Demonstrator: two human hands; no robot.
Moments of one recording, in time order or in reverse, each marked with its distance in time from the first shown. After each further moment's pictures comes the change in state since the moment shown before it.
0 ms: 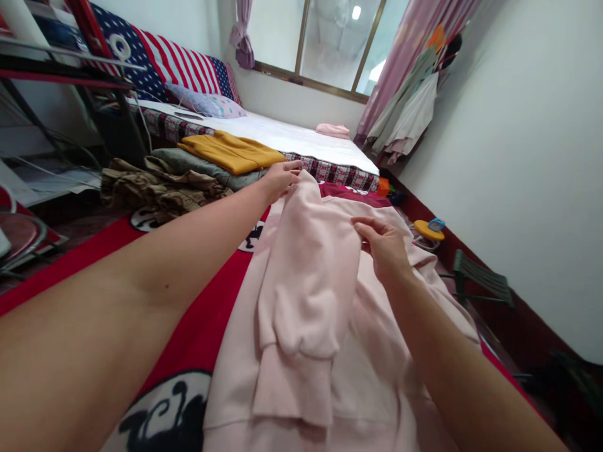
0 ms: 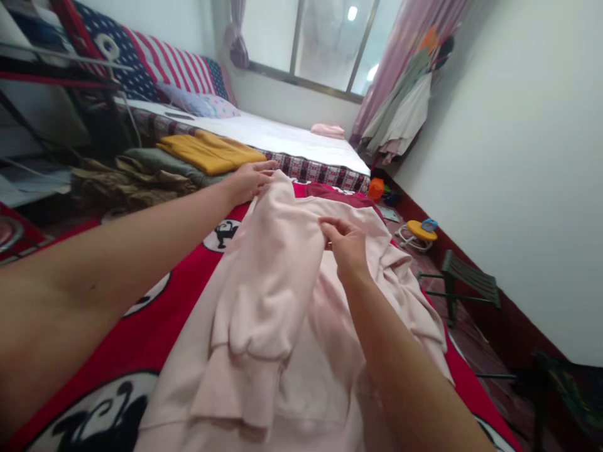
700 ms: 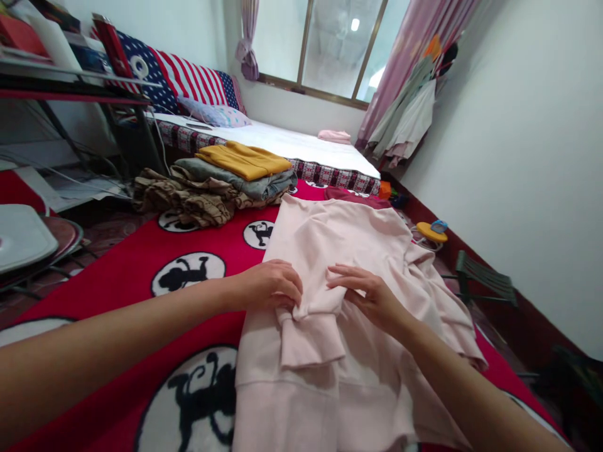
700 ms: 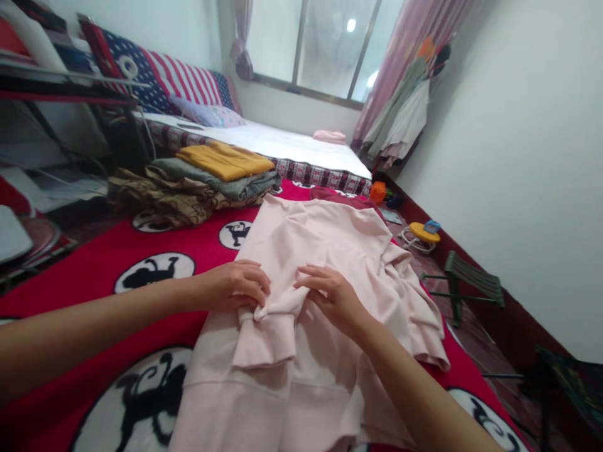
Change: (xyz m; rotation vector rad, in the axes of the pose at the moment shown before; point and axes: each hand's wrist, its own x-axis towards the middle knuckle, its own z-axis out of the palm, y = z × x) left_hand -0.201 0.009 -0.026 0.451 -0.778 0.598; right_hand -0.087 0.018 -0.025 -0.609 -0.643 -0.555
